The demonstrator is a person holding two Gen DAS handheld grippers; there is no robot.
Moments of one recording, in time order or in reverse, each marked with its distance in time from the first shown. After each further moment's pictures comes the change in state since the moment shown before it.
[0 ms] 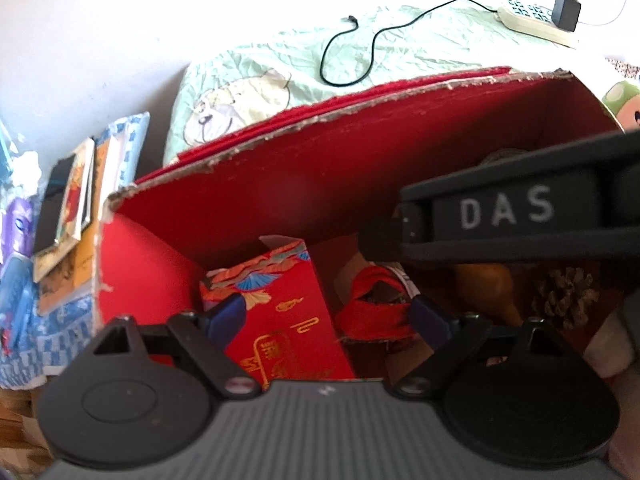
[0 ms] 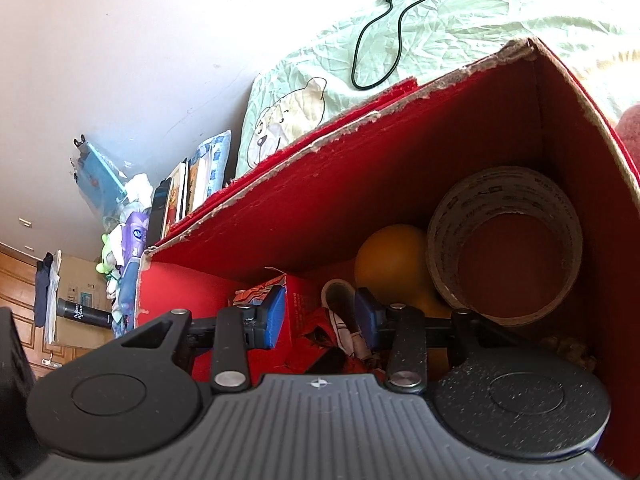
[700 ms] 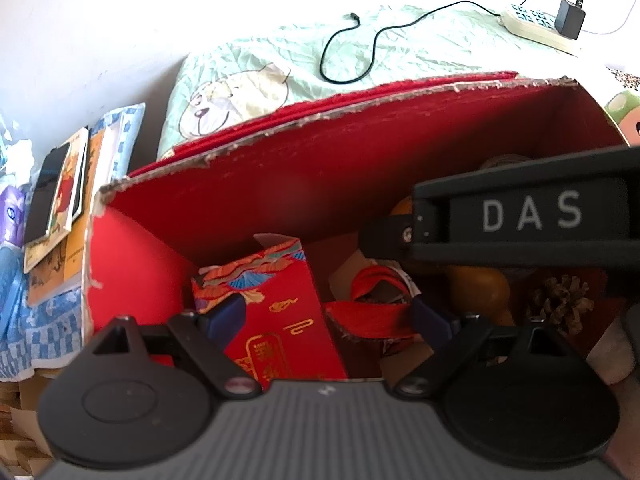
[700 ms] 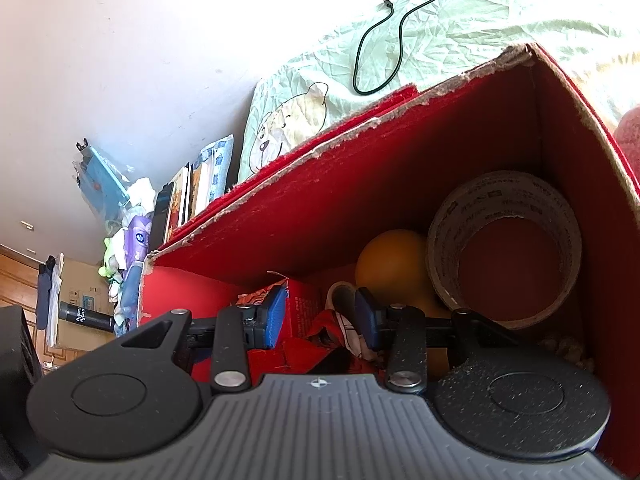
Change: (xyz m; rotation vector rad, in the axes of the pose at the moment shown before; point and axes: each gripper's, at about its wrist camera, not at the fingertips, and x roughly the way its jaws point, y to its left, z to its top) left arm 0.005 0.004 0.001 -0.022 0.010 -0.012; right arm -0.001 -0.001 0.002 0.003 -0.007 0.012
